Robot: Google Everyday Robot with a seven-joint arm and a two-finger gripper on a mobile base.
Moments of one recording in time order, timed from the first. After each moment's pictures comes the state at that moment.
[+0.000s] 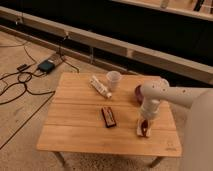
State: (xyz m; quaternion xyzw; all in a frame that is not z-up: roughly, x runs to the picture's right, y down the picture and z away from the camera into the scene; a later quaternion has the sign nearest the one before) arm 0.231 0.214 0.810 -0.24 0.37 0.76 0.49
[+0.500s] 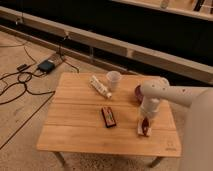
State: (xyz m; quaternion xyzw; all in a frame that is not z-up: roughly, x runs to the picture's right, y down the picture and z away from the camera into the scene) arm 0.229 0.205 0.809 -0.24 0.36 0.76 0.49
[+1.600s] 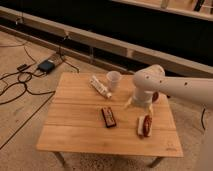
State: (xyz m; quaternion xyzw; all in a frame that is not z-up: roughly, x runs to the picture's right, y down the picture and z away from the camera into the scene) arm 0.144 0.109 0.742 -0.20 0.24 0.75 0.58
